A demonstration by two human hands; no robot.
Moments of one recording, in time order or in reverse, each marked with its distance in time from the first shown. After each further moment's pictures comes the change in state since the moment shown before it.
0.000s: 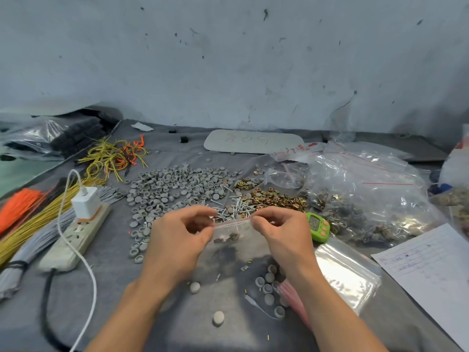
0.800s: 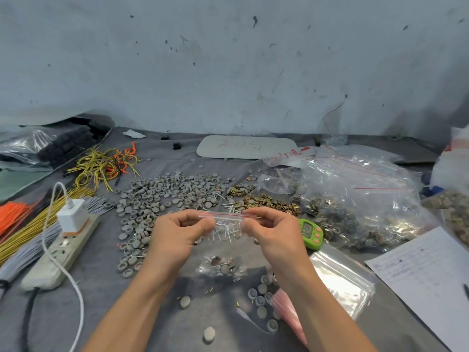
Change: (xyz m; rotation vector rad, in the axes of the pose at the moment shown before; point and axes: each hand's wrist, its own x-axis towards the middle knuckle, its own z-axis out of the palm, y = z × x) left_hand 0.028 0.001 0.019 -0.478 -0.036 -0.284; right_hand 0.004 -0.019 -0.003 0.250 -0.042 0.164
